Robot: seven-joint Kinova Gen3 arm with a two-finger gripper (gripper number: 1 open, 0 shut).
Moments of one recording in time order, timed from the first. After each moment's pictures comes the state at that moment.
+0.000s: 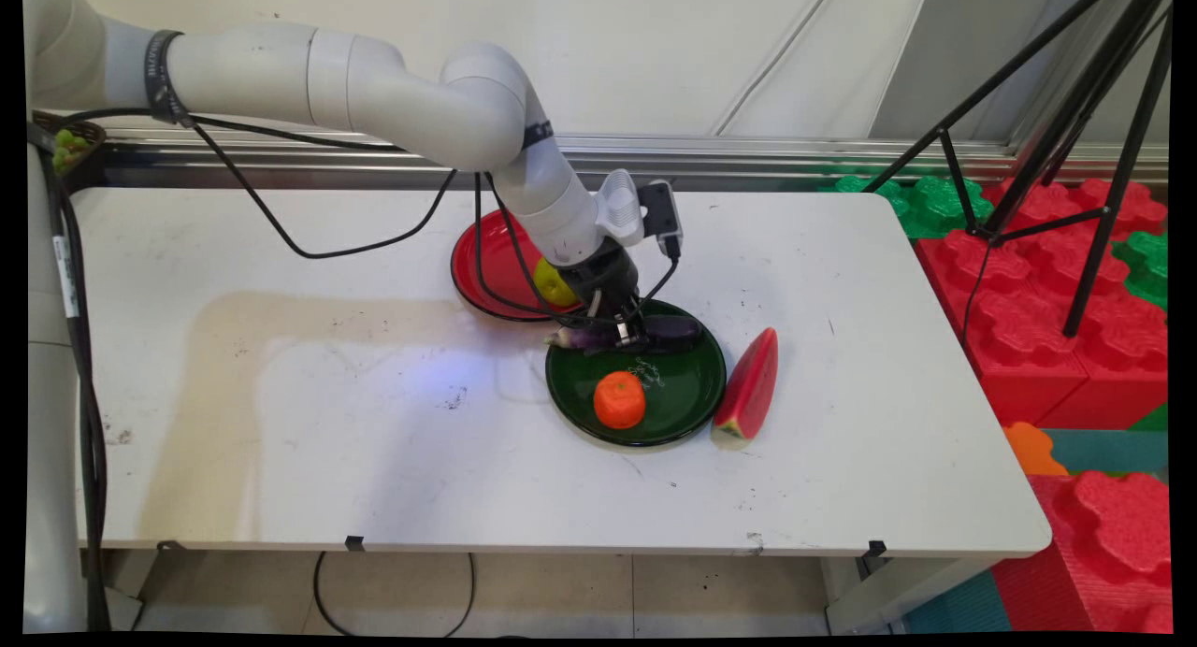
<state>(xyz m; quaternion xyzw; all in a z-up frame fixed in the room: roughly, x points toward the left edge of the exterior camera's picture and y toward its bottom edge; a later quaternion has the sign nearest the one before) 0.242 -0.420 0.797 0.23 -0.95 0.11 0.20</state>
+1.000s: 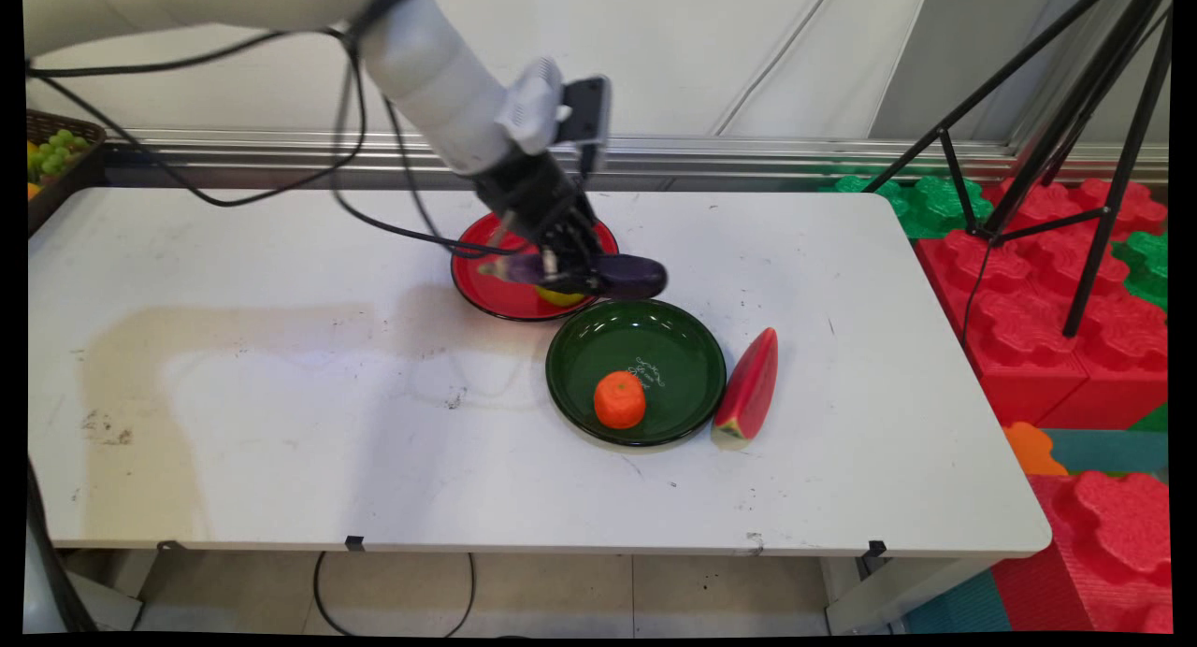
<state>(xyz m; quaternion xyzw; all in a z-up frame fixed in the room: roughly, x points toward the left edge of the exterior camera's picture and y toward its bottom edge) 0.301 -0.364 0.924 0.14 -0.96 0.14 0.22</state>
